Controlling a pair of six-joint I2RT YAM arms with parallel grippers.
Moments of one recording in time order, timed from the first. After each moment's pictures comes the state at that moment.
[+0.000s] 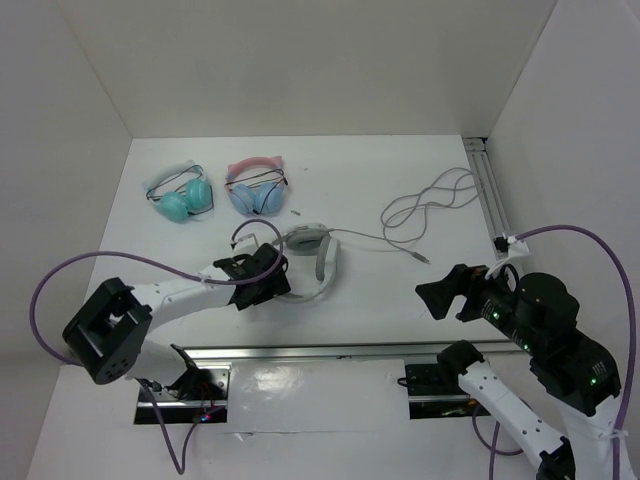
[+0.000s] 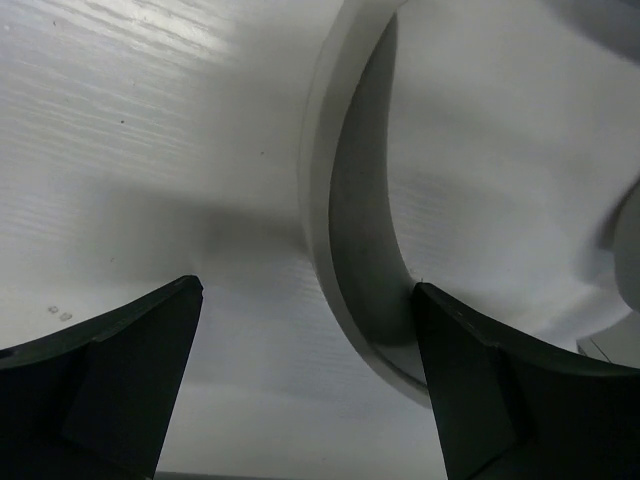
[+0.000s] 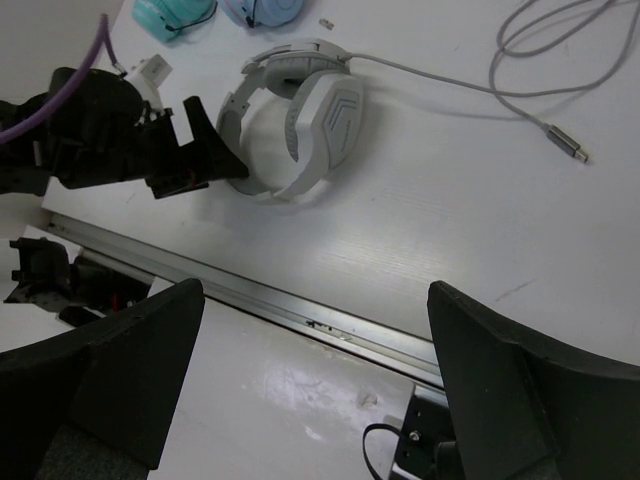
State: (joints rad) left arm -0.72 1.36 0.72 -0.49 -0.34 -1.07; right arm 0.47 0.43 1.15 -1.10 -0.02 0.46
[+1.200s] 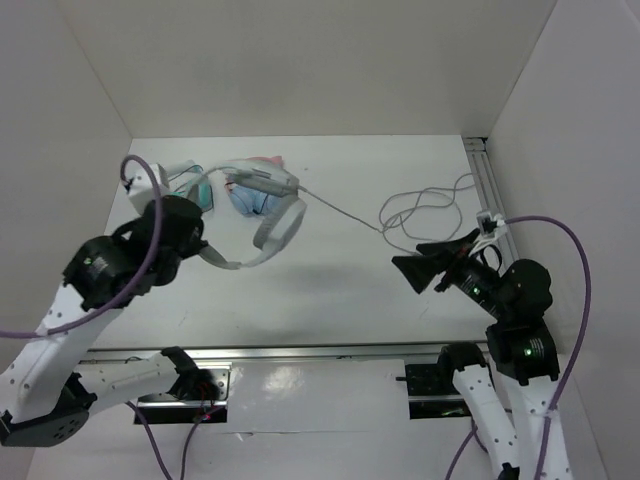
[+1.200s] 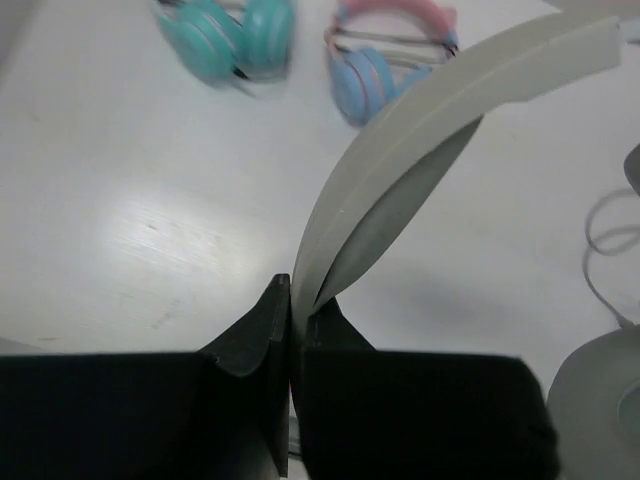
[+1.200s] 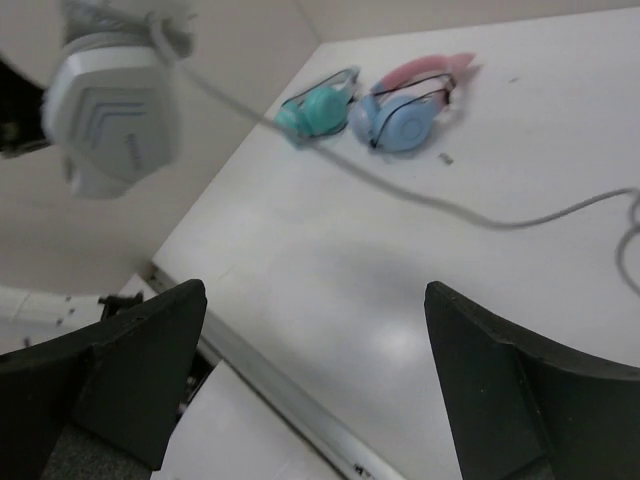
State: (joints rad) left arm -0.72 0.99 1.45 -1.24 -0.72 -0.89; right arm 0.16 0.37 0.80 -0.47 -0.59 0.51
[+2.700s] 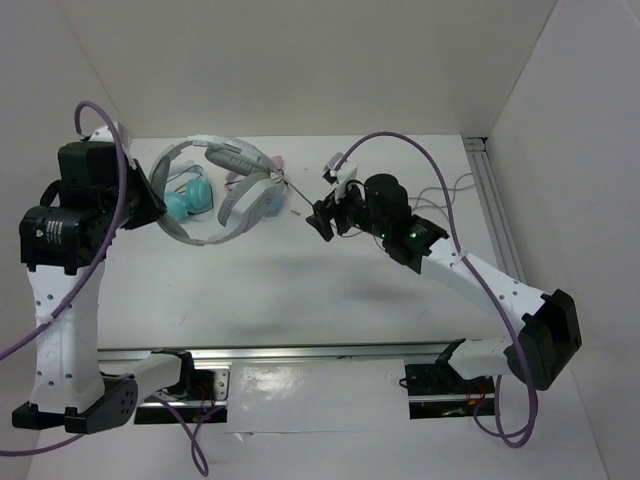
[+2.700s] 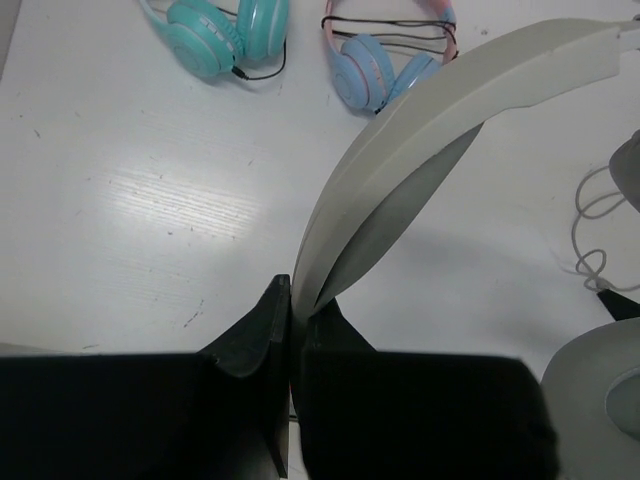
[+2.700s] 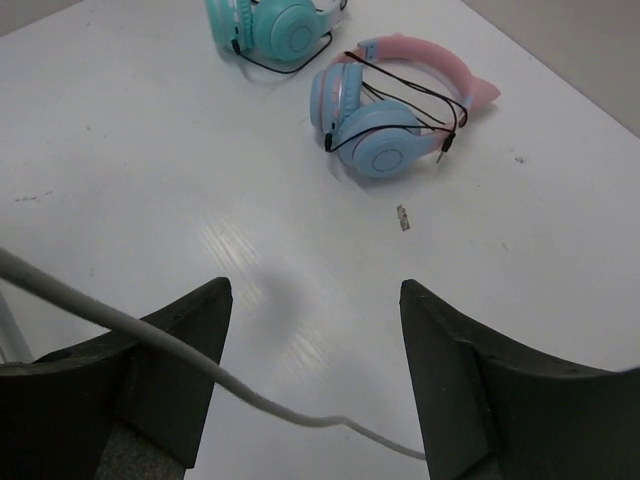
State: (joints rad) left arm -0.05 1.14 1.79 -1.30 -0.10 -0.39; right arm 0.70 1.30 1.10 -0.06 -0.17 -0.08
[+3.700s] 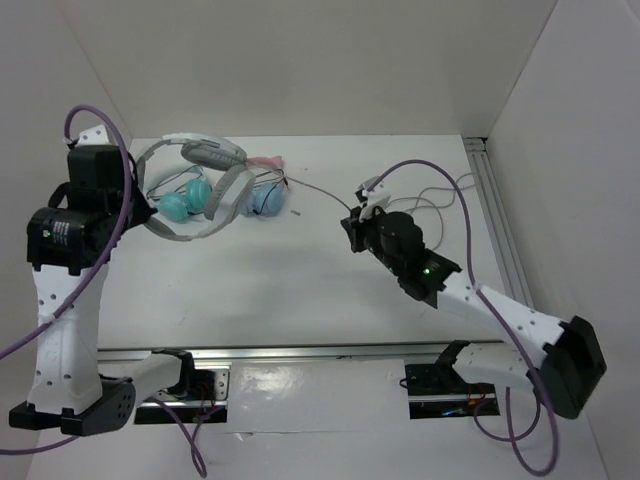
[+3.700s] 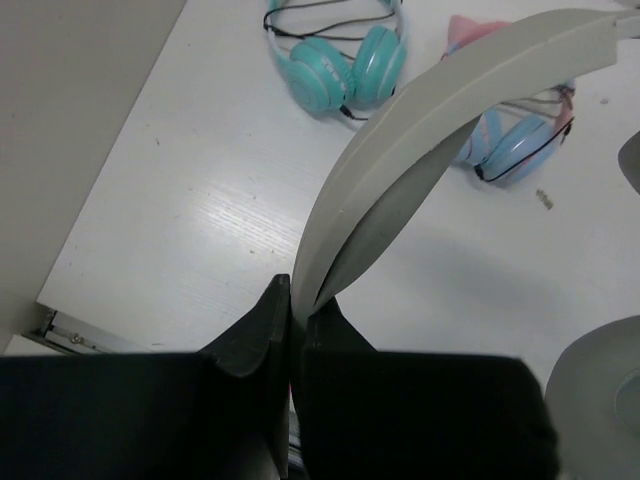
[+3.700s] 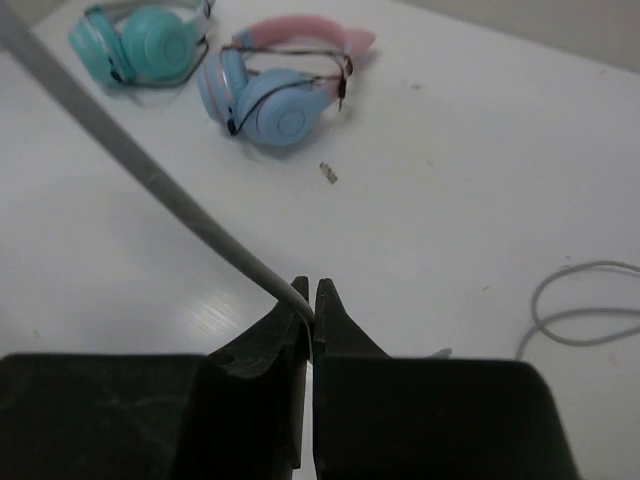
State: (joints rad) left arm -0.08 1.15 1.83 -1.33 -0.36 -0.42; right arm 0.72 1.14 0.77 0.14 0.15 0.11
